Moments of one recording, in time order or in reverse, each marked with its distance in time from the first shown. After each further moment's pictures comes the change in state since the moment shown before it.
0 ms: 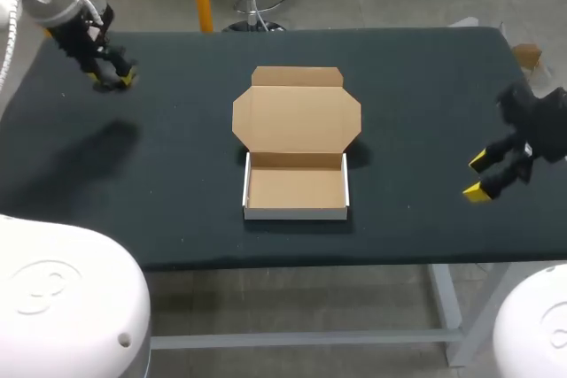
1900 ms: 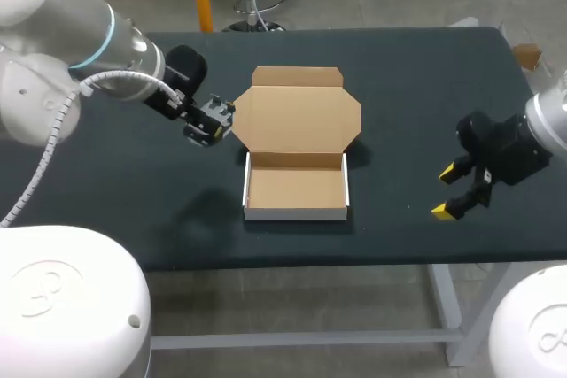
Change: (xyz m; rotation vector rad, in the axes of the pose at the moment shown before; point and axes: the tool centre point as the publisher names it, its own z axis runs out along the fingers) left arm 0.237 0.074 -0.008 0.221 0.087 0.409; right arm -0.021 0.001 0.063 0.016 -0.104 -0.093
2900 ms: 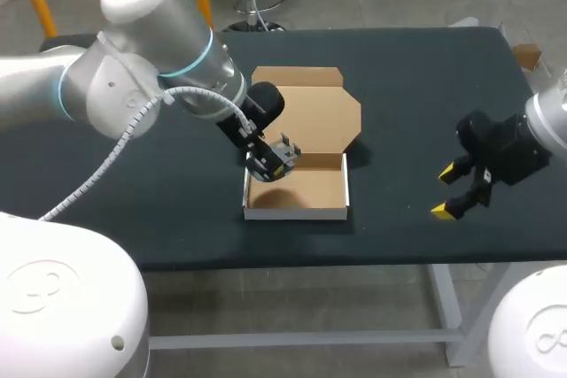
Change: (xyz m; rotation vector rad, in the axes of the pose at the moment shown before) left arm 0.103 -0.010 0.080 -0.151 0.142 0.197; right arm 0.000 0.001 0.000 0.001 0.001 0.001
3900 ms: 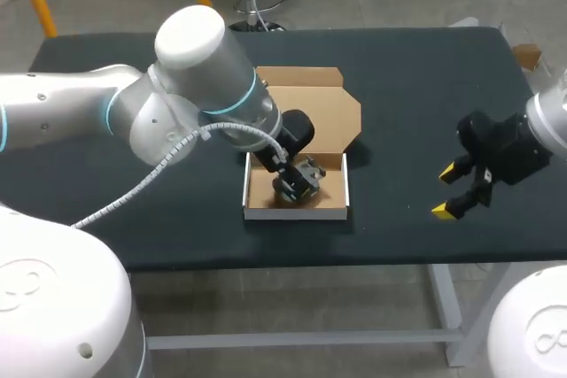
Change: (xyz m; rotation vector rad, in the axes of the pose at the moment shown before) left arm 0.022 -0.013 0.070 -0.004 -0.037 0.010; right arm 0.000 -0.001 0.000 -0.001 0.001 -0.001
